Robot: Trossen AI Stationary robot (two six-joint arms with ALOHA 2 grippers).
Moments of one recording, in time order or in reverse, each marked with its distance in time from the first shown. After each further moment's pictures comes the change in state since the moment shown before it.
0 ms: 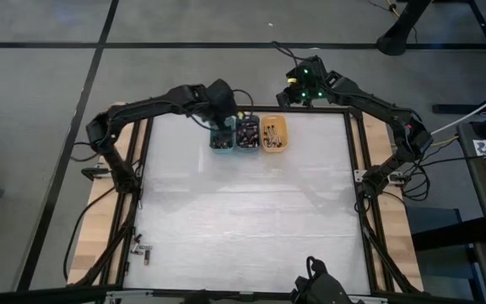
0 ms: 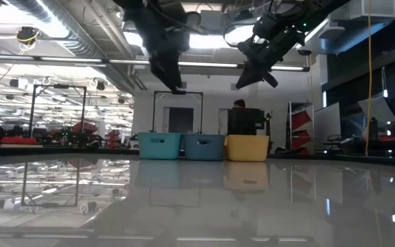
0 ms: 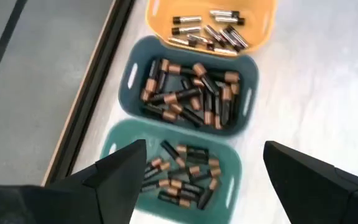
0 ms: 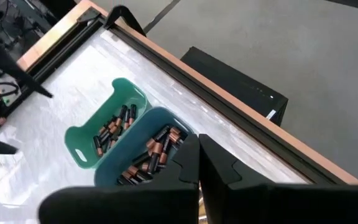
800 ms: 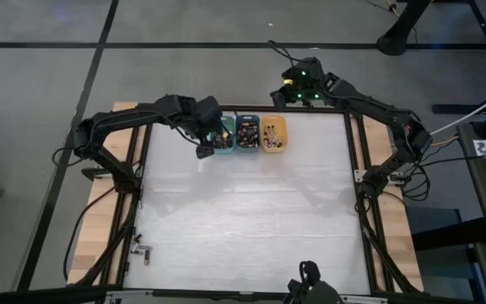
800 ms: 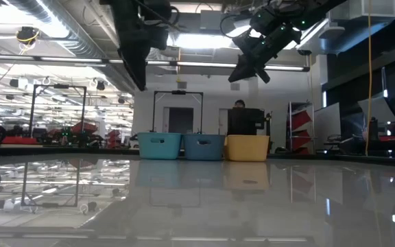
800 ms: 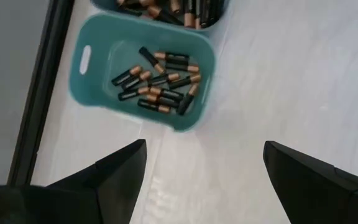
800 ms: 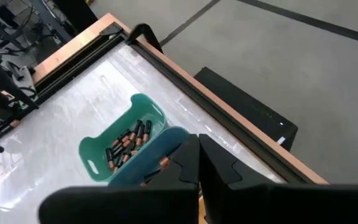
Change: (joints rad) left arm -0.088 -0.158 -0.137 -0.236 -0.088 -0.075; right arm 0.052 0.000 0.000 0.096 0.012 -0.029
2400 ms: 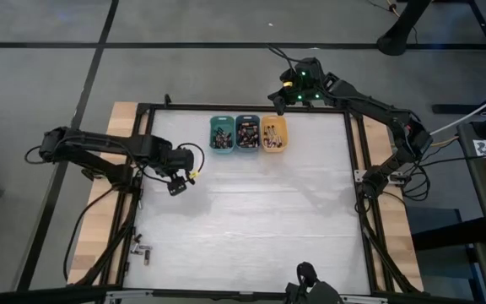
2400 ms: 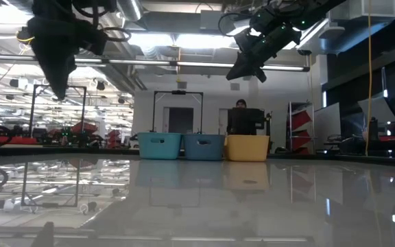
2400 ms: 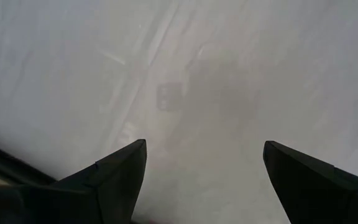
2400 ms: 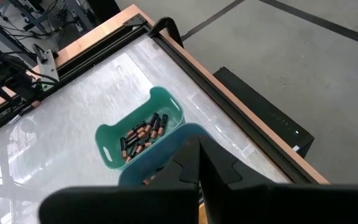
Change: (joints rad) left arm -0.391 -0.346 -0.449 -0.102 -0.058 -0.620; right arm 0.001 0.000 0.000 0.002 -0.084 -0.075
